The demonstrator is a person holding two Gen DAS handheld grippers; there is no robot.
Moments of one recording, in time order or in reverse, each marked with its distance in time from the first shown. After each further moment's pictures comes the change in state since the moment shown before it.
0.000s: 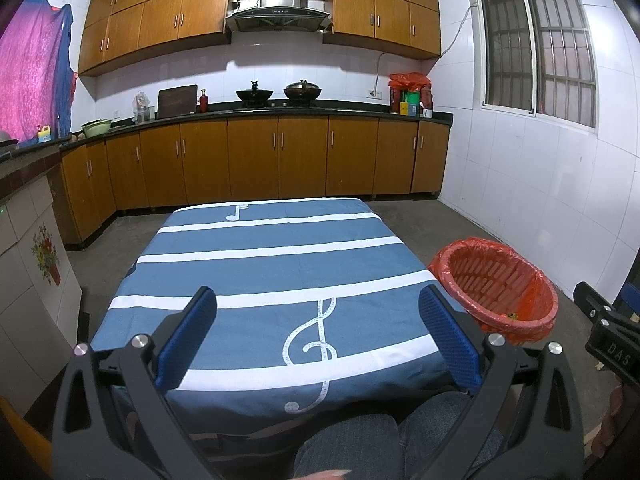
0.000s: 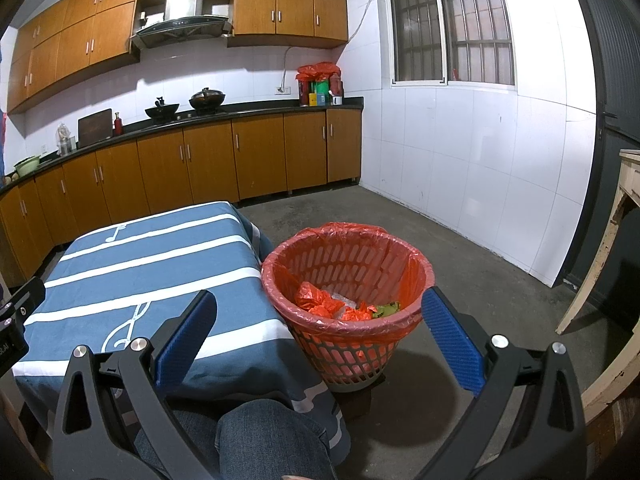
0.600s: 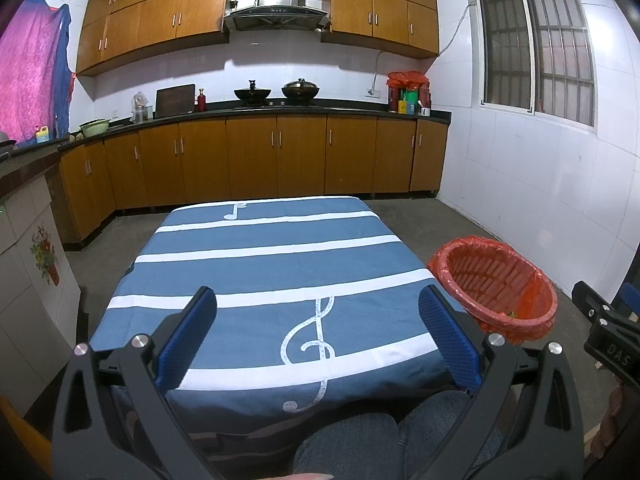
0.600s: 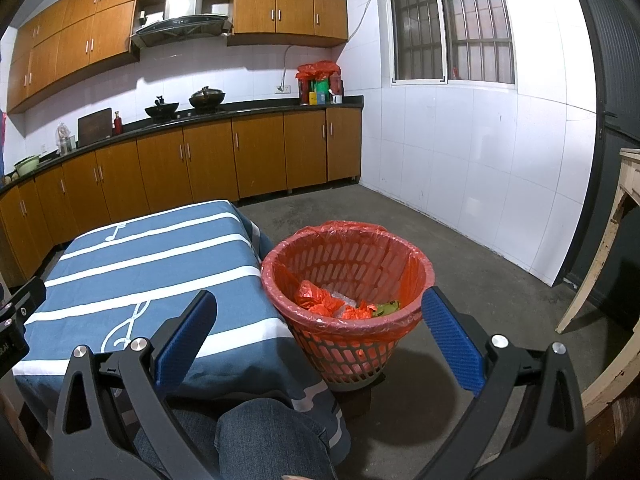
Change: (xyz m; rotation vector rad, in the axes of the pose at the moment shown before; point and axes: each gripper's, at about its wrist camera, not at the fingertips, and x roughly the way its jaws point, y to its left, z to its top) left arm 0.001 -0.002 -0.004 0.007 0.002 -0.003; right arm 0.000 -0.001 0.000 0.001 0.002 0.000
